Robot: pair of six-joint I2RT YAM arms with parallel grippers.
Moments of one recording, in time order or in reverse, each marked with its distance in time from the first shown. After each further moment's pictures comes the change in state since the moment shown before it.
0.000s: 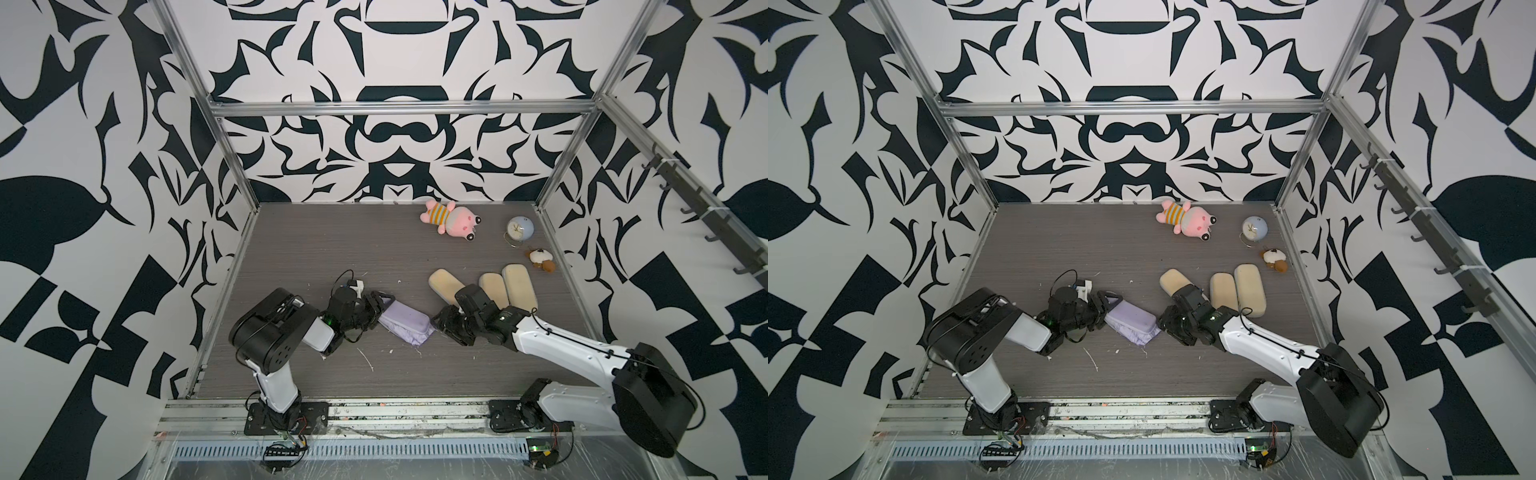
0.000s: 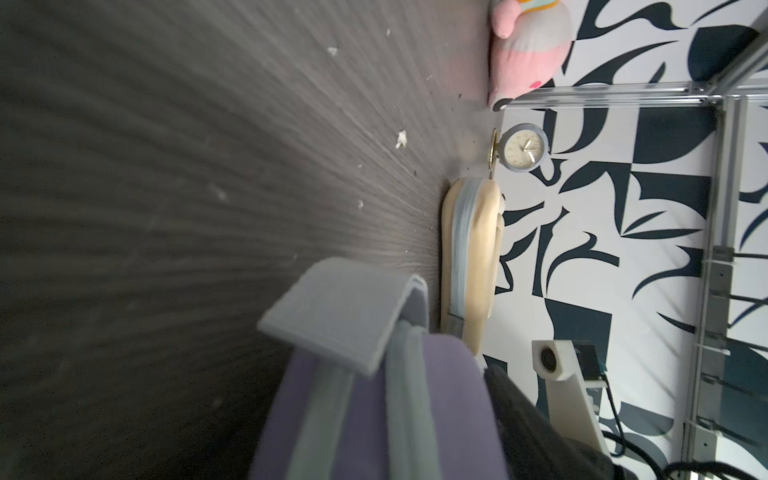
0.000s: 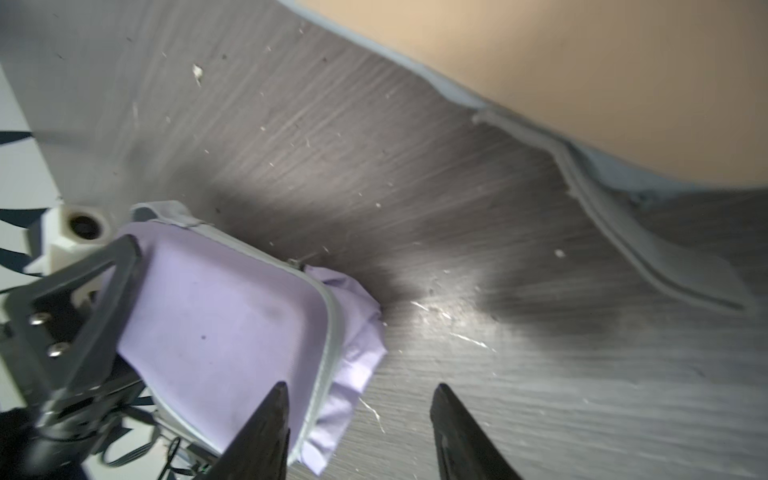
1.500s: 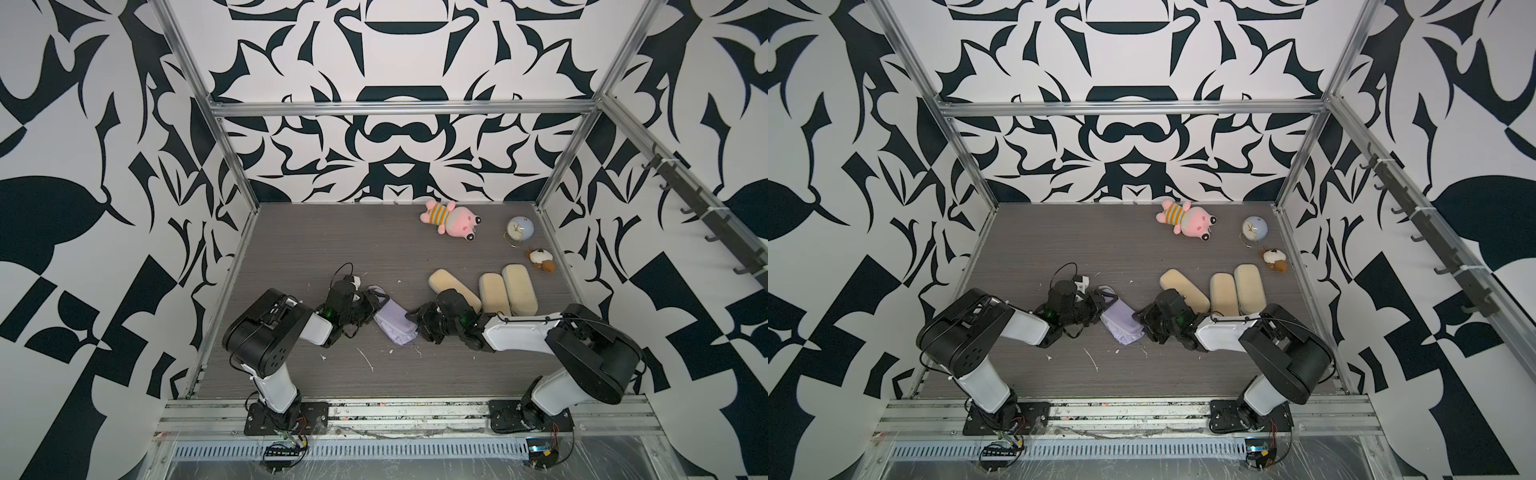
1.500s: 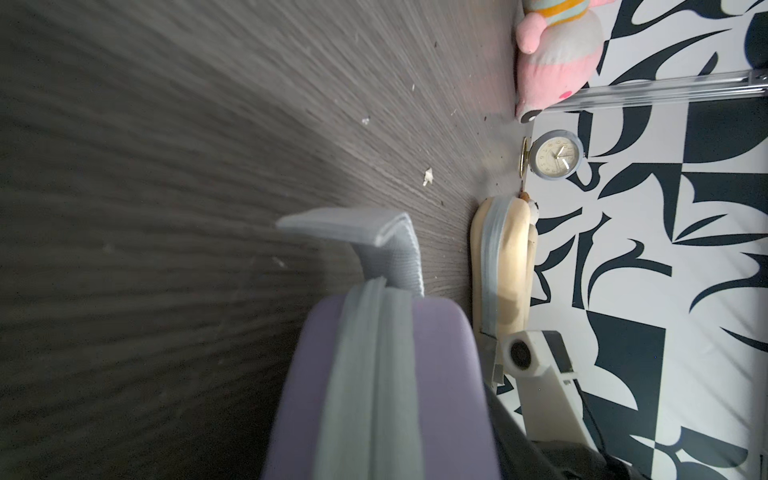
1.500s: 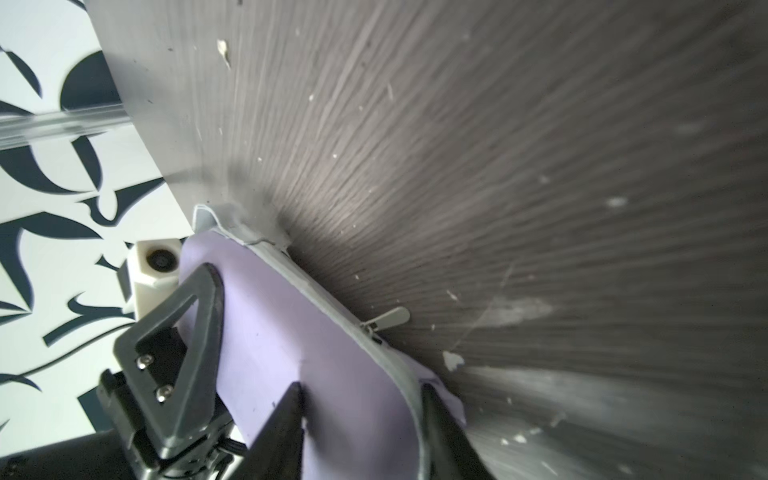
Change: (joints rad) left arm 0.029 0.018 0.051 -0.093 0.006 0.108; right arm 0.084 0.314 -0.074 0.684 -0.068 0.397
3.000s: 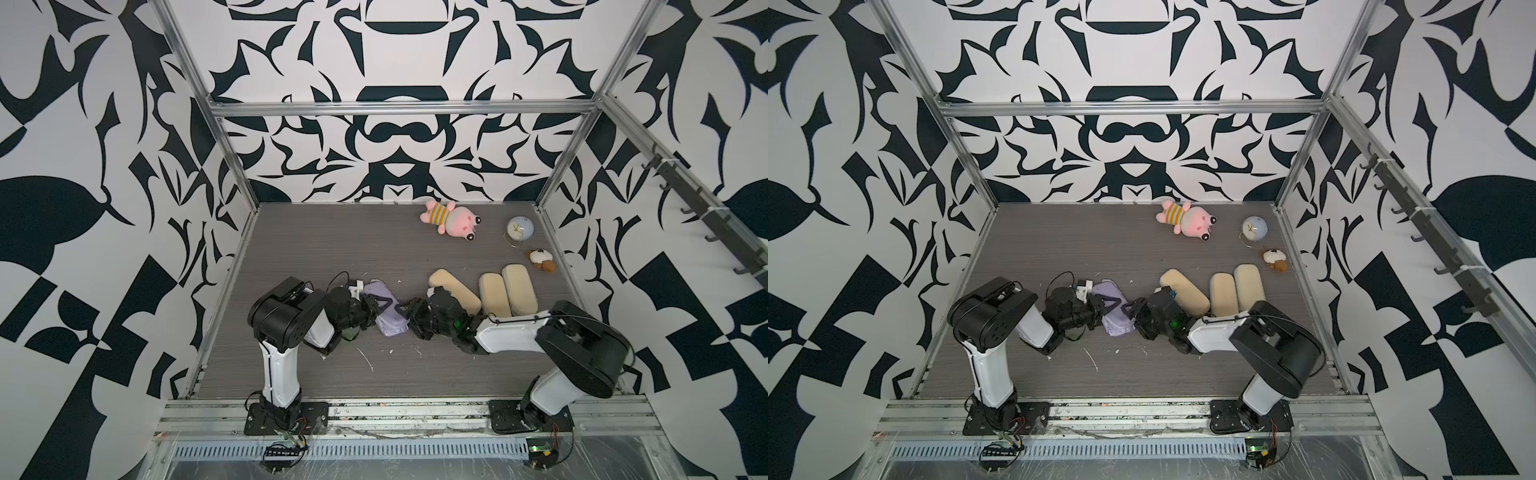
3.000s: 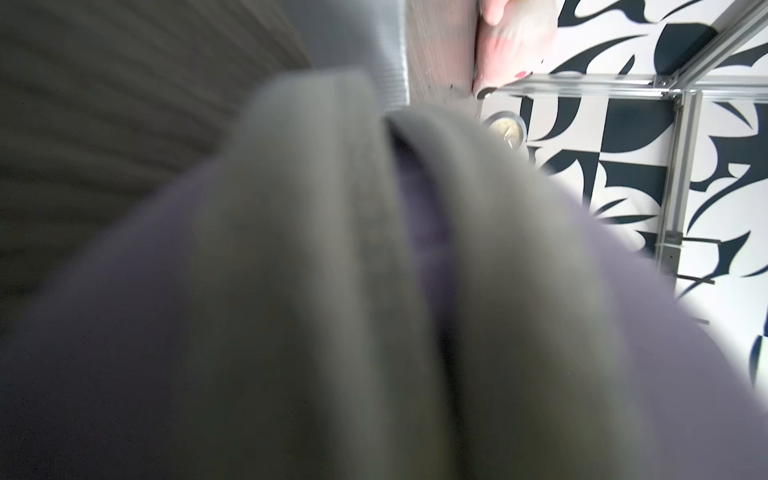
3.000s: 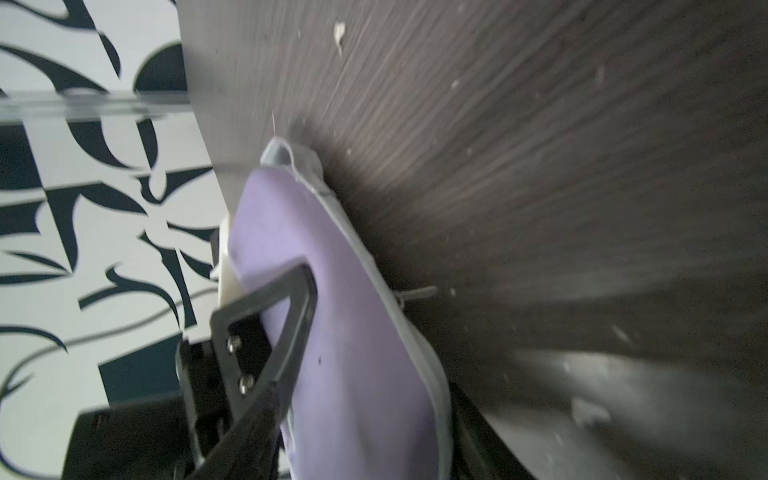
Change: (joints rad) left arm 0.064 0.178 -0.047 0.389 0.193 -0.158; right arm 0.011 -0.014 0.023 0.050 0.005 -0.120
